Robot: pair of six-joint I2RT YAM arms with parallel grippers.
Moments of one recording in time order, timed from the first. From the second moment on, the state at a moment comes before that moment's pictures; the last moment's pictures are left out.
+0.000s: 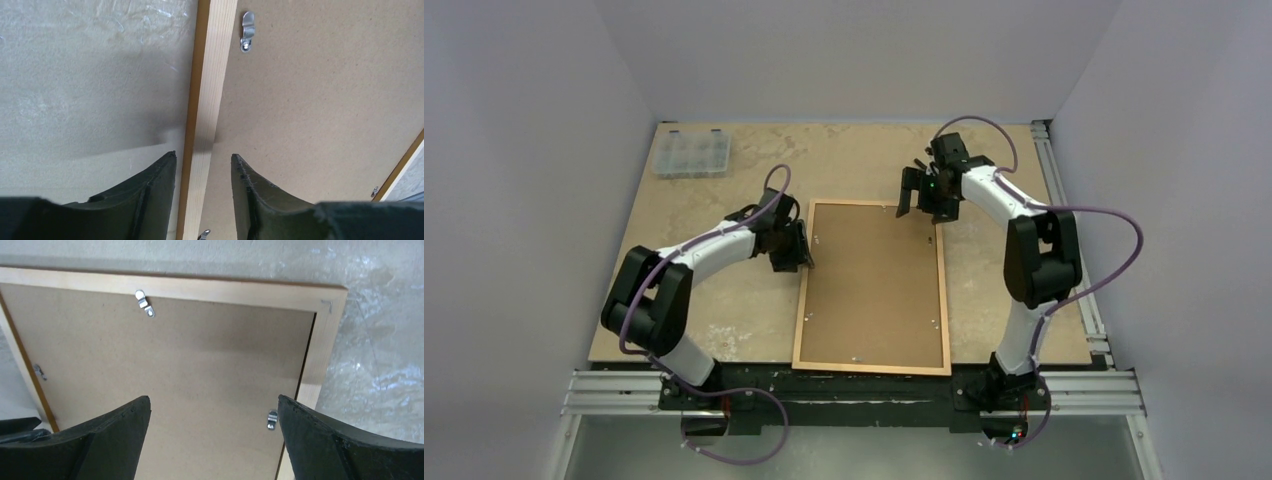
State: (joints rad) left arm -0.44 1.59 0.94 -0.44 0.14 -0.65; right arm 0.26 1.87 1.43 -0.65 -0.16 0.39
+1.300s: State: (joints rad) left arm -0.43 1.65 0.99 -0.47 0.13 -0.59; right arm 0.42 2.26 1.86 -0.64 0.01 0.14
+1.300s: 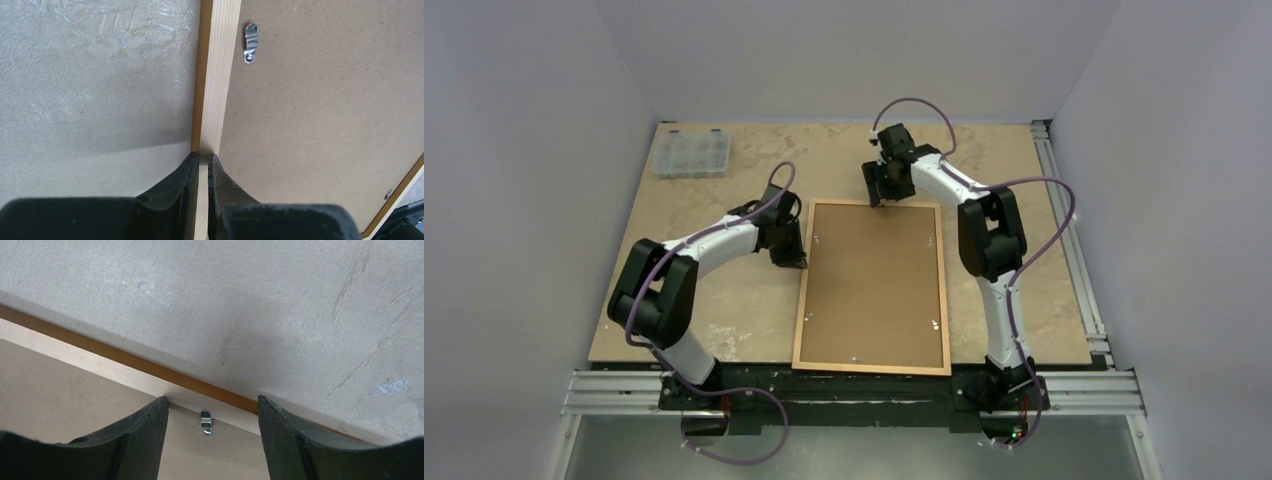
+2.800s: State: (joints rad) left arm -0.43 1.66 1.00 -0.47 0.14 -0.59; right arm 0.36 2.14 1.64 -0.50 -0.25 0.31
